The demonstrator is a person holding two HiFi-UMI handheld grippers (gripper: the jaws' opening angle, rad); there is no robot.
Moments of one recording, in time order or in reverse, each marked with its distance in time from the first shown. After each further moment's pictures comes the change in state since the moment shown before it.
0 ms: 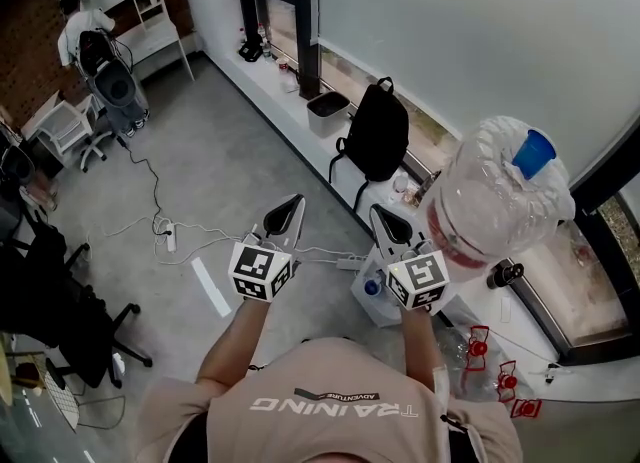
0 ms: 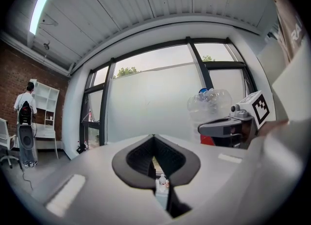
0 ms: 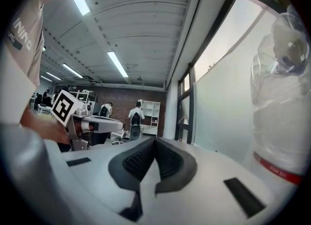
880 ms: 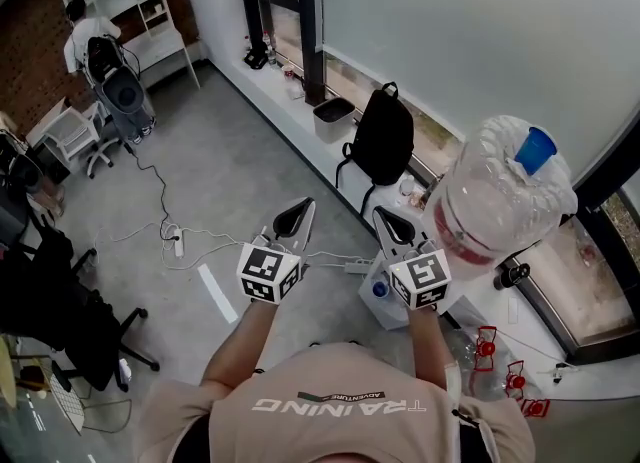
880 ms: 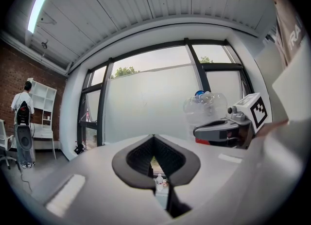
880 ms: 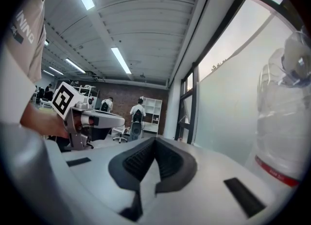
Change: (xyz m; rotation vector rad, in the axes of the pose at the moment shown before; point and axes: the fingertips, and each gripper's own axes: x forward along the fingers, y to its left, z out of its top) left arm -0.014 -0.007 0.011 0.002 0.003 -0.029; right arm -0.001 0.019 0.006 -0.048 0.030 0.006
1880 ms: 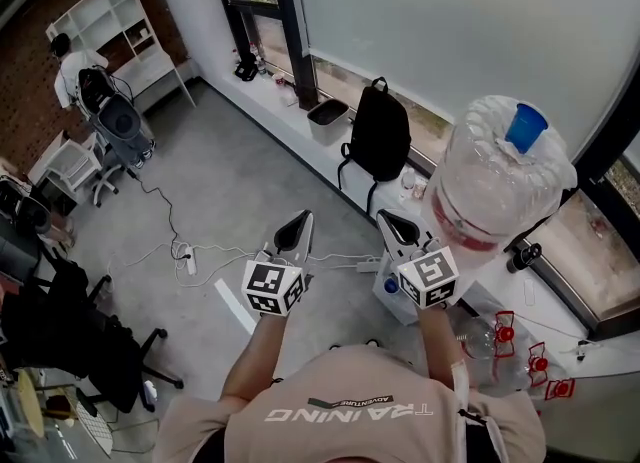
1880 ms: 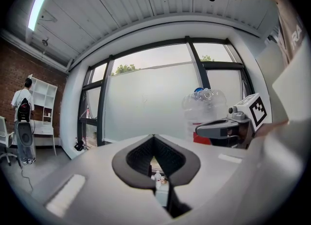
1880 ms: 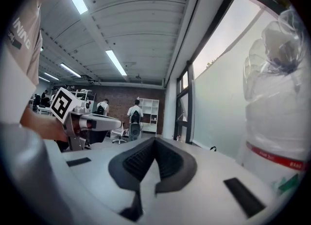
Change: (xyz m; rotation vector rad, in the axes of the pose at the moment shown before) left arm -0.003 -0.012 -0.015 -0.021 0.029 0.003; right arm -0.019 -0.008 -0.015 0.064 0.000 -0.018
